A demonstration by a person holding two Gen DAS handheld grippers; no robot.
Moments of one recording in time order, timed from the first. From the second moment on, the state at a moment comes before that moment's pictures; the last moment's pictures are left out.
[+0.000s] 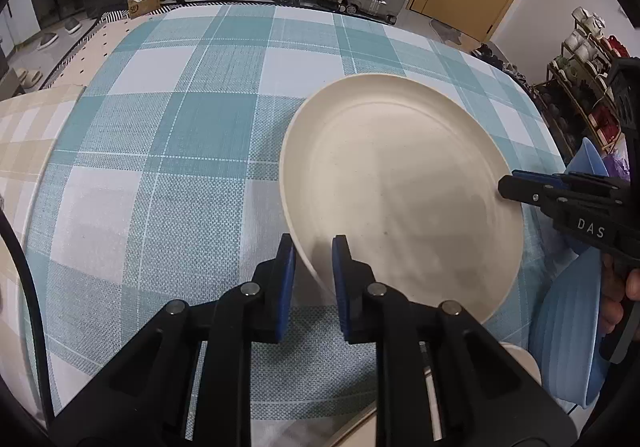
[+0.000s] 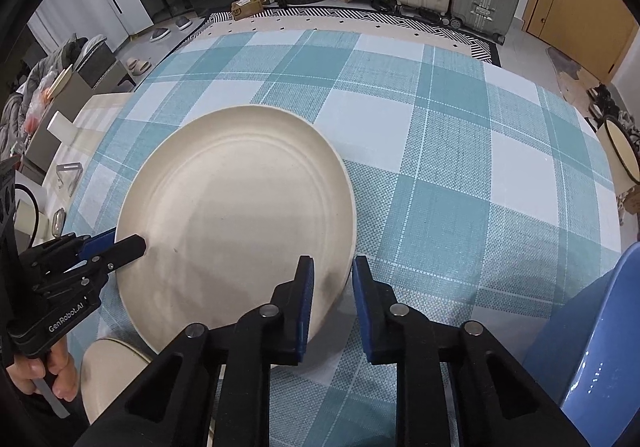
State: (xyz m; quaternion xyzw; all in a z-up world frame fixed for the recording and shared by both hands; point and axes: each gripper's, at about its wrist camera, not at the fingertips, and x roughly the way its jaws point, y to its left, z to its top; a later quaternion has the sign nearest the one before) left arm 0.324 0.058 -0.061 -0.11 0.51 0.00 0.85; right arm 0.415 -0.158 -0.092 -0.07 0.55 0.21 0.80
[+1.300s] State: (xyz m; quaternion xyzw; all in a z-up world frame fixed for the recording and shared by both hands) left arm 0.246 0.047 0.026 -0.09 0.45 0.01 0.89; right arm 0.349 -0.165 -0.017 -0.08 0.48 0.23 0.85
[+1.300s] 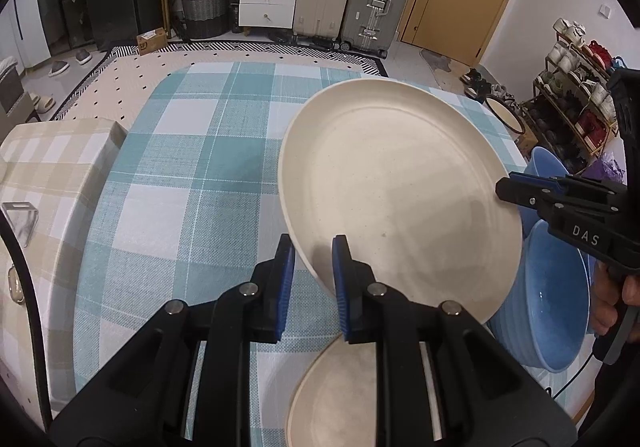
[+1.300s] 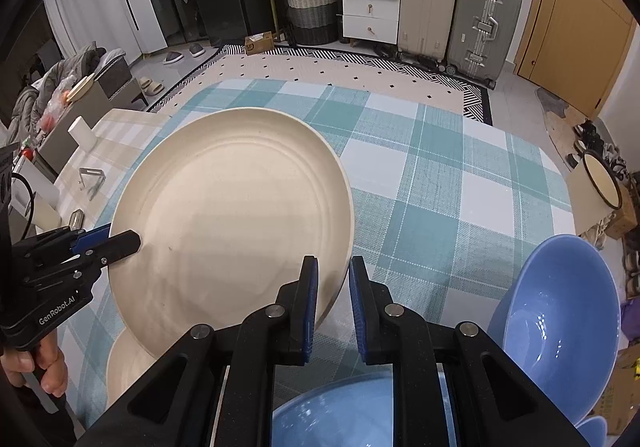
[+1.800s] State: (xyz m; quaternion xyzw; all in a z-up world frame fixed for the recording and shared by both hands) left arm 0.205 0.039 0.052 -0.09 0.43 0.01 0.90; right arm 0.311 -0.169 0.005 -0.08 0.45 0.23 0.86
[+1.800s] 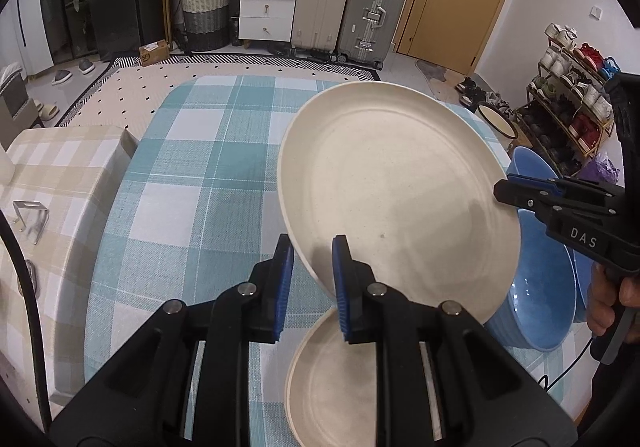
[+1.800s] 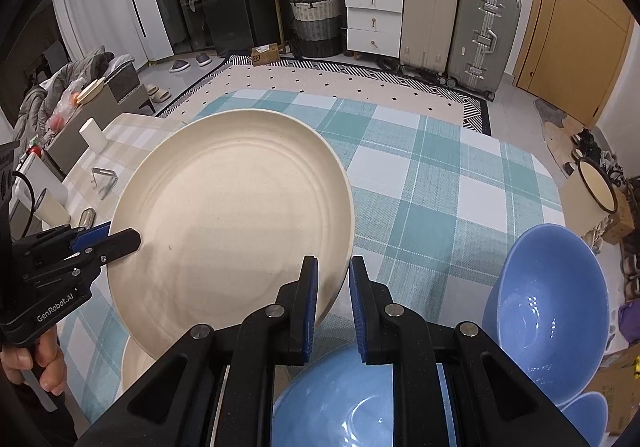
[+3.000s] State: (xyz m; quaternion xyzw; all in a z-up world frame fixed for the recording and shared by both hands) left arm 0.117 0.034 0.064 -0.08 0.40 0.02 0.91; right arm 0.228 -0.170 0.016 -0.08 0.42 0.25 0.87
